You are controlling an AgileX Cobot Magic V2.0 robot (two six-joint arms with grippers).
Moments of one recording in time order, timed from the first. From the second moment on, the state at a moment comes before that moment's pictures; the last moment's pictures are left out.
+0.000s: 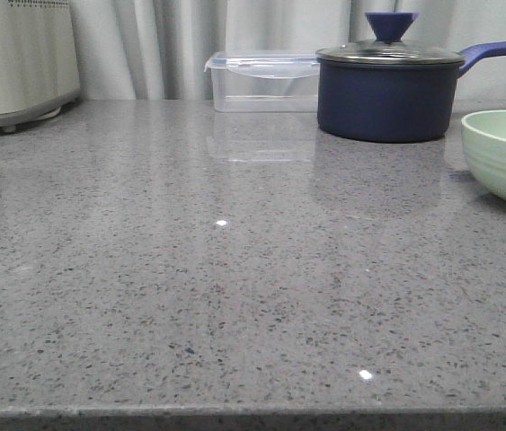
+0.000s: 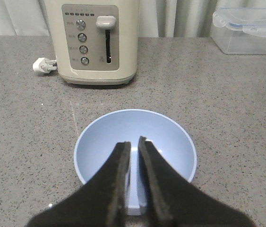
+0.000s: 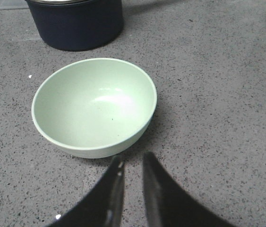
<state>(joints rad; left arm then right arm) -0.01 0.51 -0.52 -0.12 0.41 0.05 0.03 0.44 -0.49 0.03 0.55 0.09</state>
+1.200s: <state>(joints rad) -0.01 0.51 -0.52 -0.12 0.38 0.05 0.03 1.15 -1.04 0.04 0.83 0.10</state>
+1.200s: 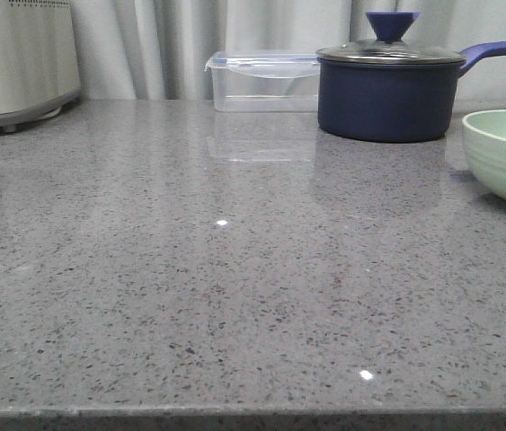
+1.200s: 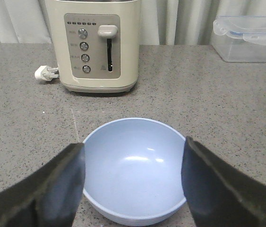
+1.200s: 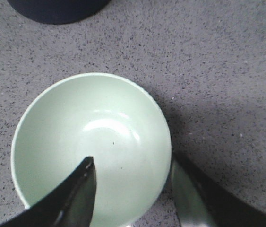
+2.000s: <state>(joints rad) -0.01 0.51 -0.52 -0.12 0.38 0.05 -0.03 1.45 -1.12 0.03 0.88 0.15</state>
